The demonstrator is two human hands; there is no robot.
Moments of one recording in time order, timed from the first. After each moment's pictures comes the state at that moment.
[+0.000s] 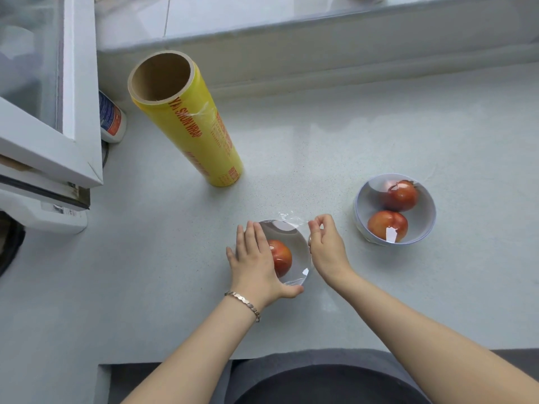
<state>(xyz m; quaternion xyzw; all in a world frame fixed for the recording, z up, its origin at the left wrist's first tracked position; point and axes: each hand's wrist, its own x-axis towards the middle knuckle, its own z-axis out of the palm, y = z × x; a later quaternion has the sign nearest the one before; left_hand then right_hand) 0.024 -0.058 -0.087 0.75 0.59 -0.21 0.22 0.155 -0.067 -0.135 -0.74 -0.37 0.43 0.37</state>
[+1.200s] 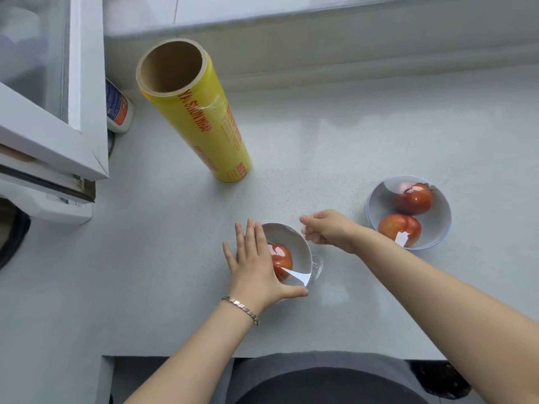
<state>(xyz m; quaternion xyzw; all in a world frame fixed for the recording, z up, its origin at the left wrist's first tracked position) 0.010 -0.059 -0.096 0.73 0.61 -0.17 0.25 0.184 -0.014 -0.129 -0.63 -0.29 0.69 0.20</state>
